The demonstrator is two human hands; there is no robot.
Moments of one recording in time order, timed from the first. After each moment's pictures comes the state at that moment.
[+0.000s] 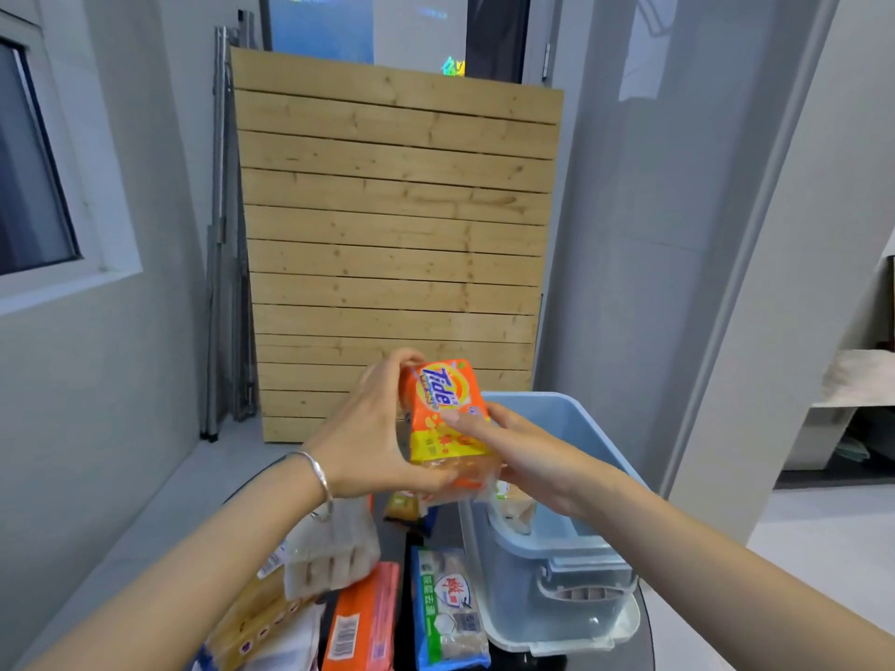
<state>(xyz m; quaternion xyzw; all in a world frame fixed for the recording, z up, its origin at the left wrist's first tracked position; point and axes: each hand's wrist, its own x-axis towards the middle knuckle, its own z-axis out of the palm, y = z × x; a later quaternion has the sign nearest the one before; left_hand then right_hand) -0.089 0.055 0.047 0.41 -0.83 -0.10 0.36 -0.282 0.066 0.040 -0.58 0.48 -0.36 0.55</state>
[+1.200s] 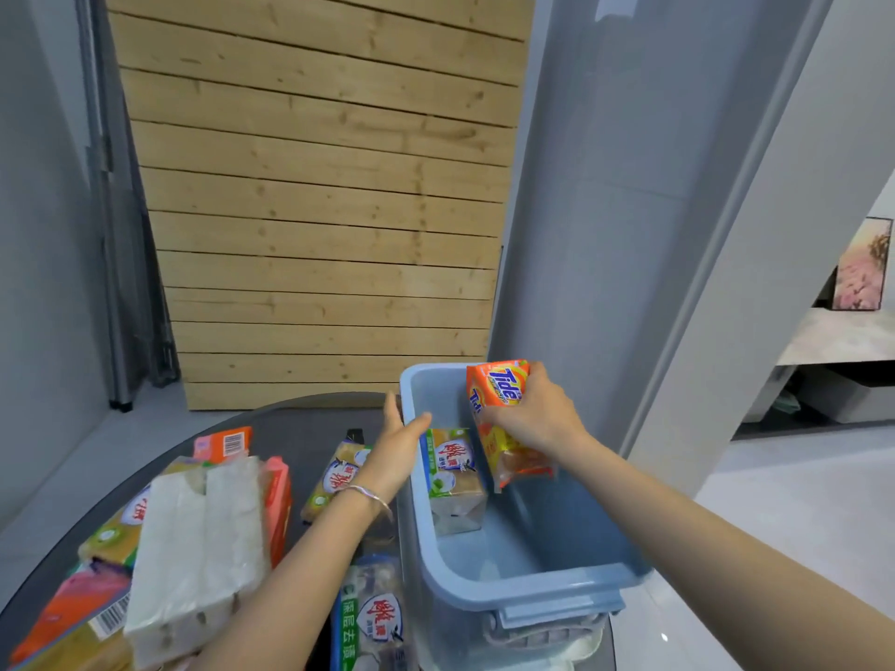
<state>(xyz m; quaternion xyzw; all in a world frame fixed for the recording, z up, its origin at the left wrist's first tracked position) -0.208 -0.041 -0.046 0.48 -0.53 -0.54 0.43 -0.373 -0.042 -0.012 -0.55 0.76 -0.30 0.18</state>
